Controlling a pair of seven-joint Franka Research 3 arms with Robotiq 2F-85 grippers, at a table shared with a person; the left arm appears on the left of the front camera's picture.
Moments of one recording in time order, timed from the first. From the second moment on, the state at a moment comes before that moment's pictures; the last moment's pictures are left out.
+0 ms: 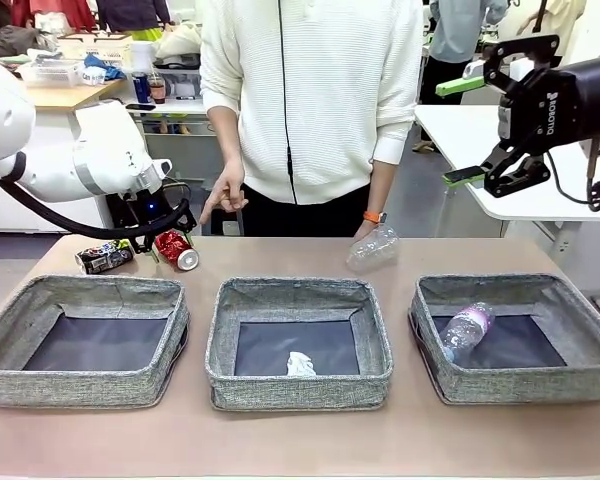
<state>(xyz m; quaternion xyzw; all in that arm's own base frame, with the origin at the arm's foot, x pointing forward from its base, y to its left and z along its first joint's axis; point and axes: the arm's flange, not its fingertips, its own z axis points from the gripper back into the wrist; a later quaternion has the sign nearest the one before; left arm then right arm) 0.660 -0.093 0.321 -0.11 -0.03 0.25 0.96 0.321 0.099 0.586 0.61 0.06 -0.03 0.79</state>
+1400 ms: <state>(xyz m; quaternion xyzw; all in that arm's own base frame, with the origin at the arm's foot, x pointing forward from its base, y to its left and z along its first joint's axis) 0.654 -0.093 0.343 -0.10 -0.02 0.24 0.96 0.321 0.099 0.586 0.61 0.06 -0.03 0.79</state>
